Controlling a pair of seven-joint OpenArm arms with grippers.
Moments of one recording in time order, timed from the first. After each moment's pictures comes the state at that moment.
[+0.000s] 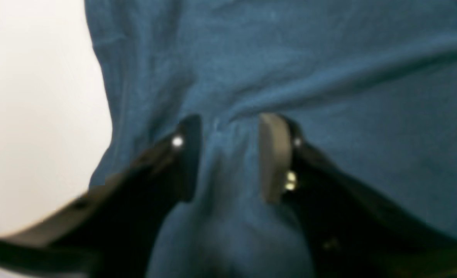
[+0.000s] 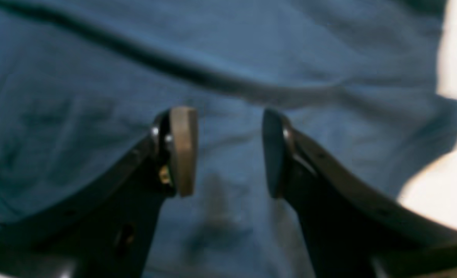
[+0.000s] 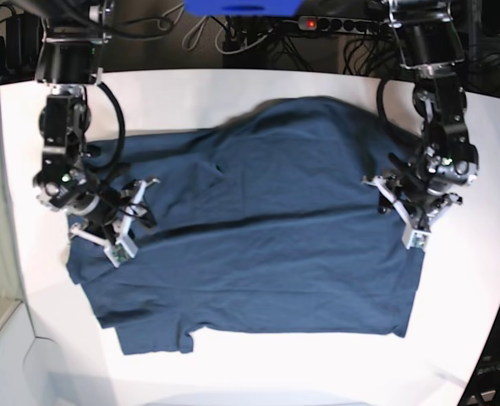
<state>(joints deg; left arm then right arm) -2.0 -9.6 -14.7 90.0 -6.0 -24.2 51.5 7.2 9.1 9.1 84.0 1.2 40.1 -42.6</state>
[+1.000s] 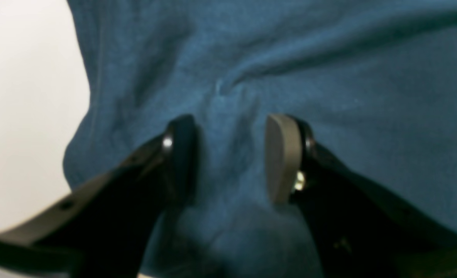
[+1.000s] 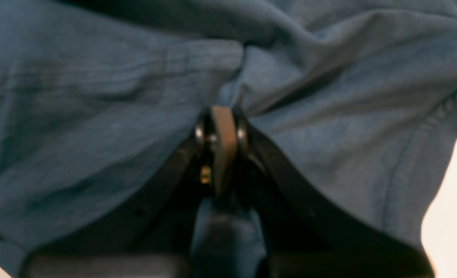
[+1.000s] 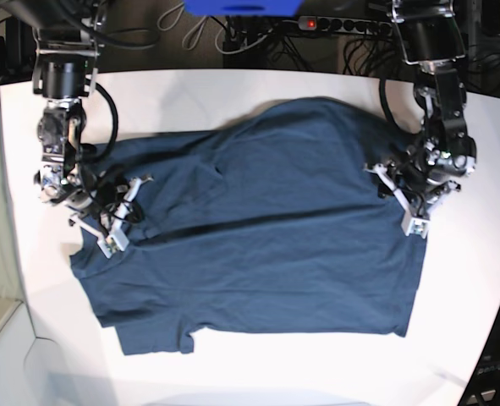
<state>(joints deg) -1.0 -10.1 -14.7 86.4 -5.9 -24.2 51.1 10.4 11.2 9.4 69.0 1.6 39.9 -35.5</state>
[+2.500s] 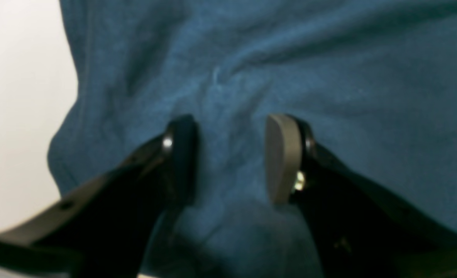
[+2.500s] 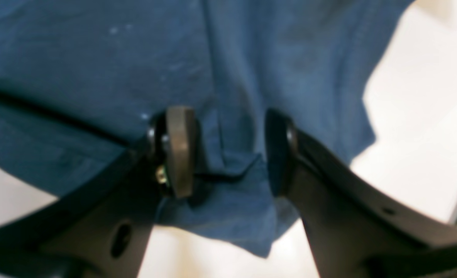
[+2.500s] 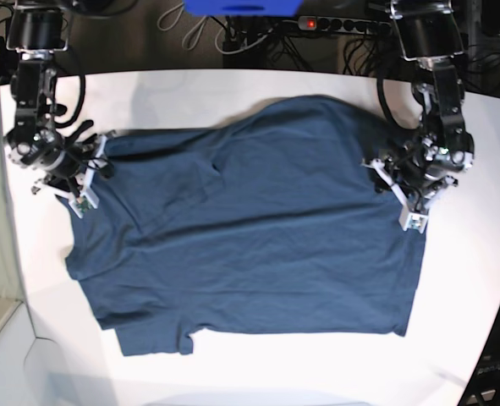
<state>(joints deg) 0.0 -9.7 -14.7 86.3 -6.3 -24.2 51.1 -3.6 17.3 12.1 86.4 0.8 39.9 -41.5</state>
